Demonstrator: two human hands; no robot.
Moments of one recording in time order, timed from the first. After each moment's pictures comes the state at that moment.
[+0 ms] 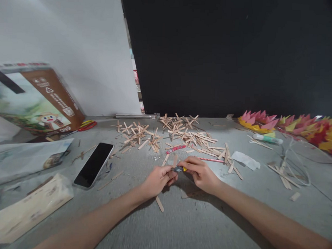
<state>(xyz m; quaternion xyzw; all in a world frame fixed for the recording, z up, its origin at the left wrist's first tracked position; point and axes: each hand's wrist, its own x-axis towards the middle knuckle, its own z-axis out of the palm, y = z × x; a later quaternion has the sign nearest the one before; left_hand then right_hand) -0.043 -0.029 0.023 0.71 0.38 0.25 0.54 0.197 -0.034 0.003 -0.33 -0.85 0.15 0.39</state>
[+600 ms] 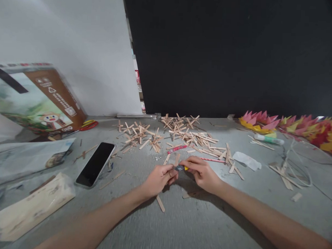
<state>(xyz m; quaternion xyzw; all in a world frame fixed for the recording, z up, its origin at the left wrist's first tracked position) -0.043 -0.028 0.024 0.70 0.38 0.25 0.54 0.198 -0.033 0.002 -0.34 -0.84 0.15 0.38</state>
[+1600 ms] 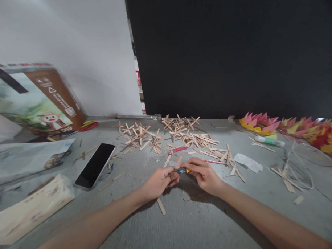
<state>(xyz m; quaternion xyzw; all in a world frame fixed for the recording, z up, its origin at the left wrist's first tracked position) -0.044 -0.027 0.021 0.67 0.37 0.24 0.59 0.202 -0.034 0.002 -0.33 -0.85 0.16 0.38</state>
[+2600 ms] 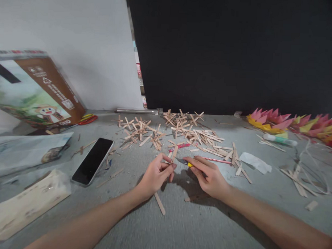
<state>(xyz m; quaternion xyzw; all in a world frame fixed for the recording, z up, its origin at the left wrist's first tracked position) -0.041 -0.027 0.024 0.60 0.41 0.36 0.58 0.200 -0.043 0.006 -0.39 -0.82 0.14 0.39</state>
